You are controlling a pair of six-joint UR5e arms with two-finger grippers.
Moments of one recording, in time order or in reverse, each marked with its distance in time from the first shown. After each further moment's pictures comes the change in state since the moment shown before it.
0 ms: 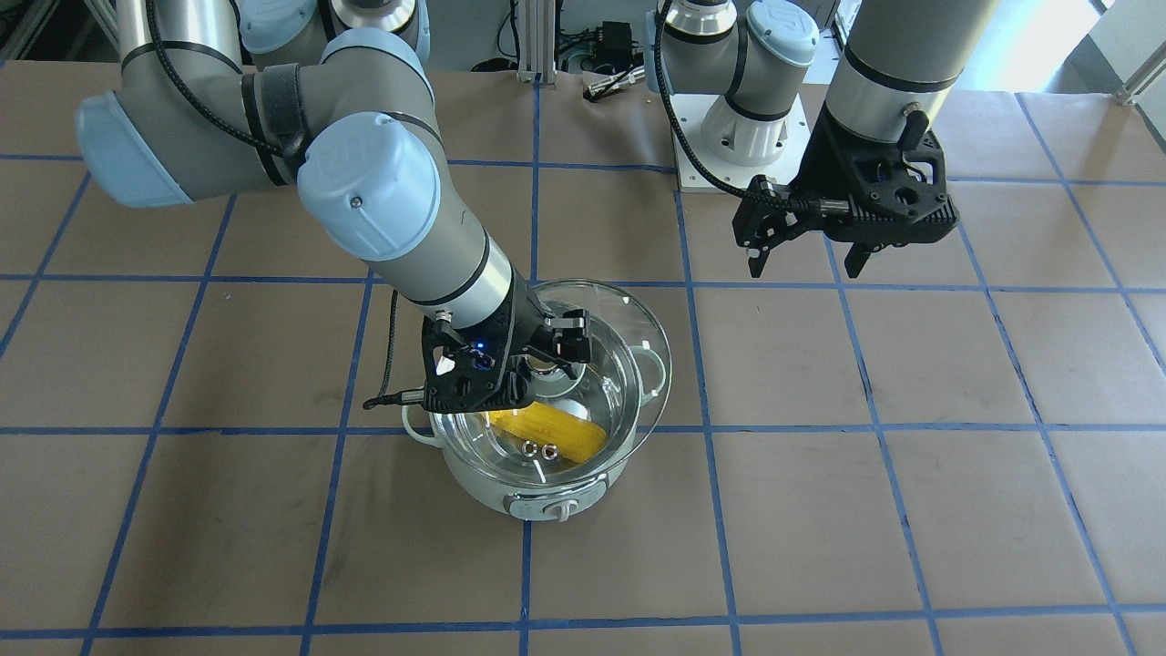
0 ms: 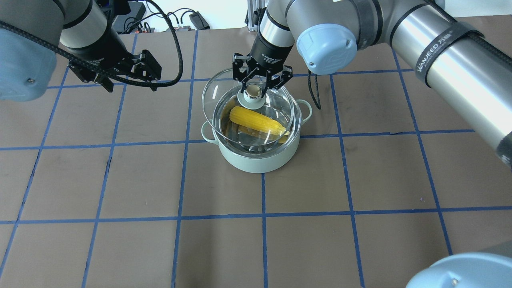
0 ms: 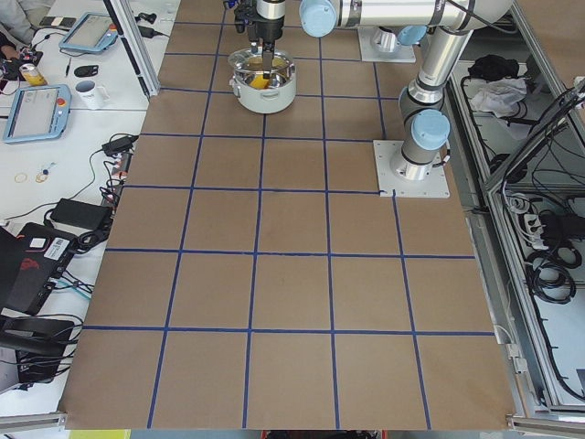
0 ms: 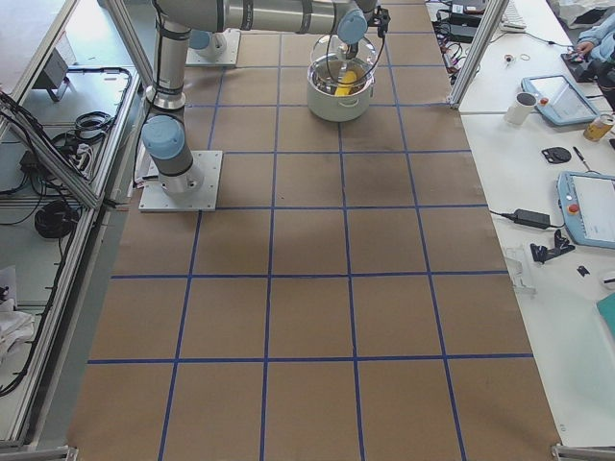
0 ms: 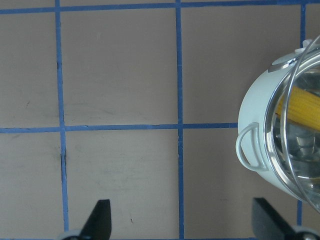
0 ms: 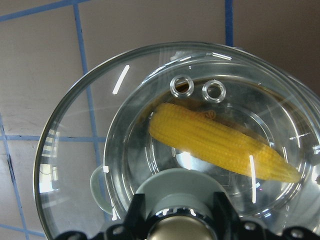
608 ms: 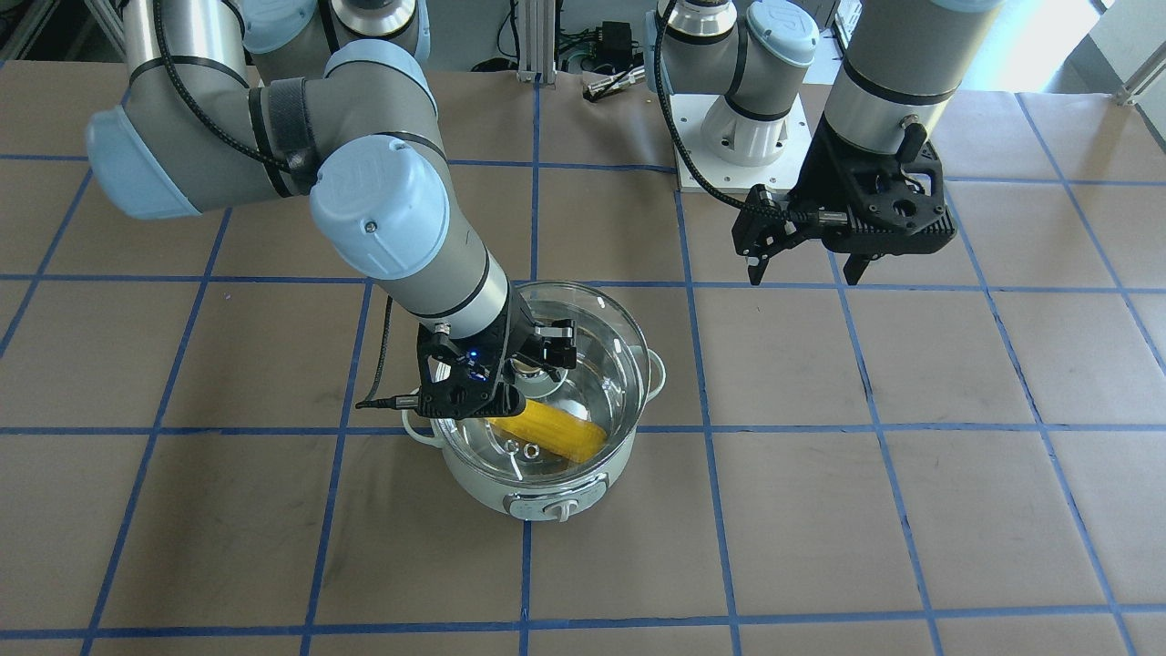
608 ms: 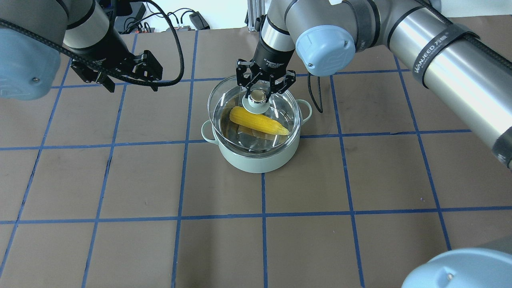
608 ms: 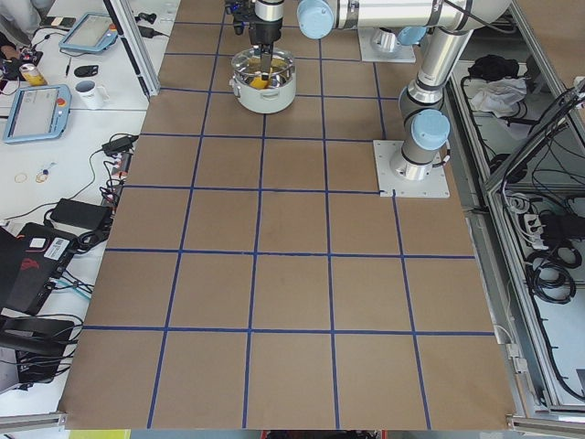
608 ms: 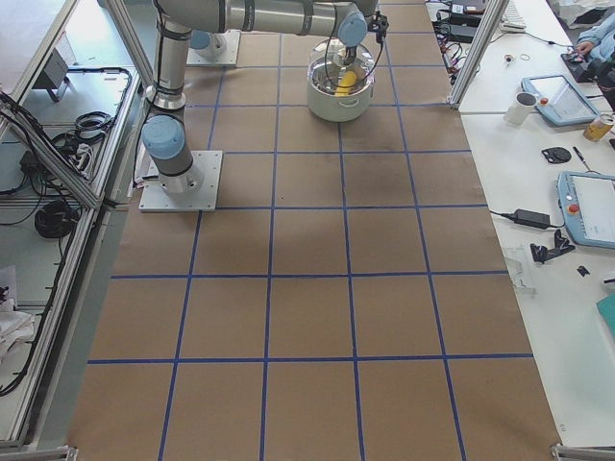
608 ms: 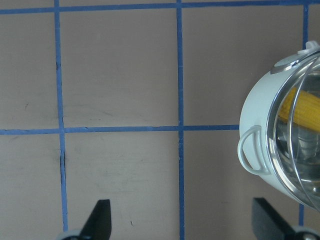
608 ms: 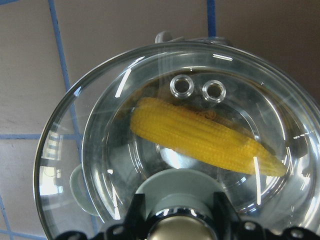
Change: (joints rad) left arm 0.000 -0.012 0.000 0.007 0.001 -0.001; right arm 0.001 0.009 0.005 0.028 -0.035 0.005
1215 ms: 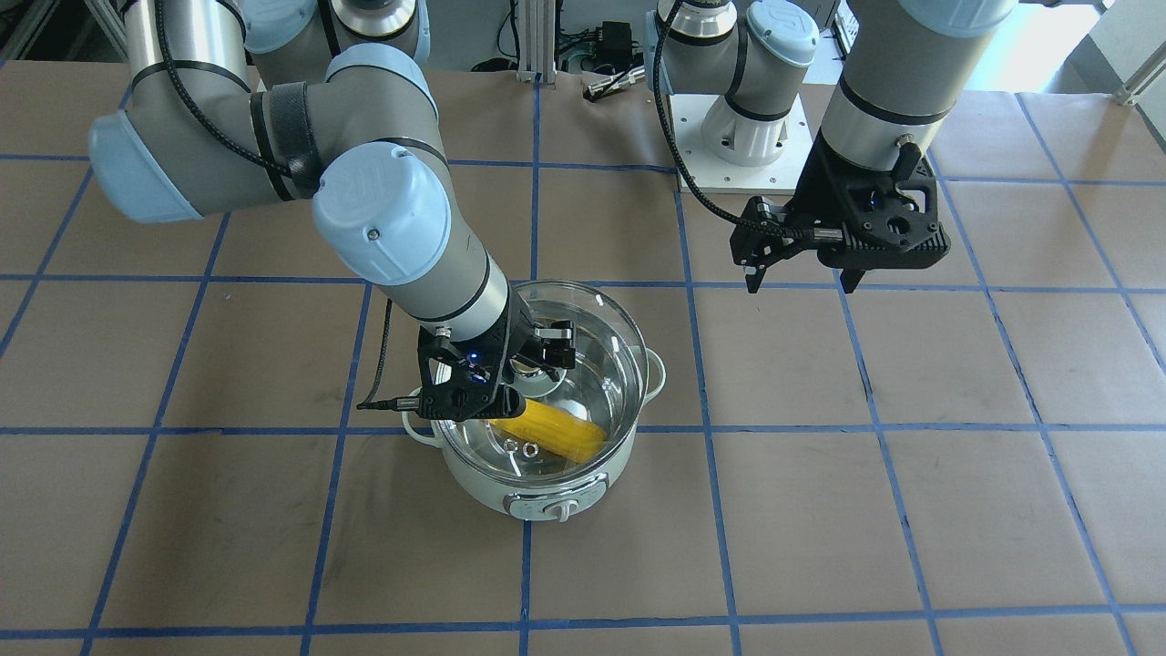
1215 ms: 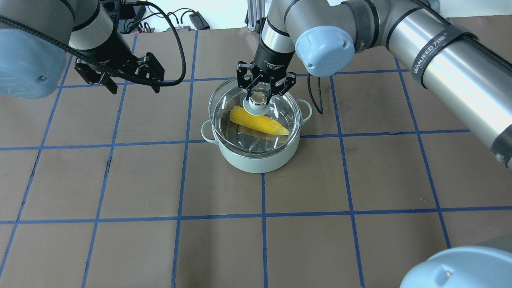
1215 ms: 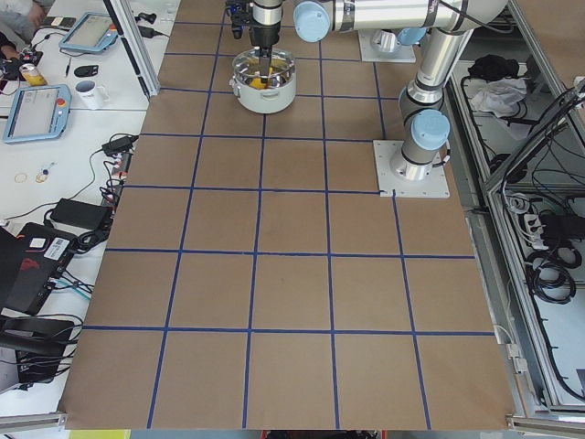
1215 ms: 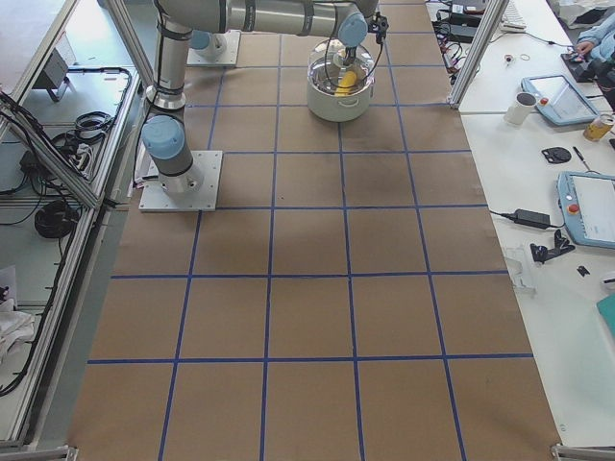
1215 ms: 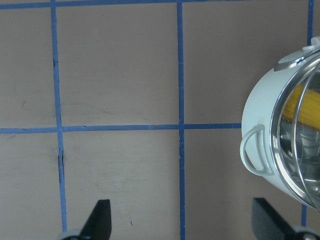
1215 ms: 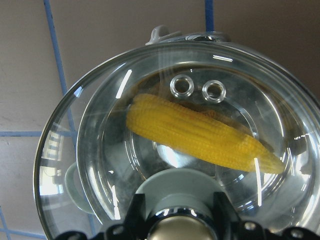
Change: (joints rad) left arm 0.000 -0.017 -0.001 0.000 0.001 0.002; right arm 0.000 0.004 0.001 0.011 -0.002 -0.004
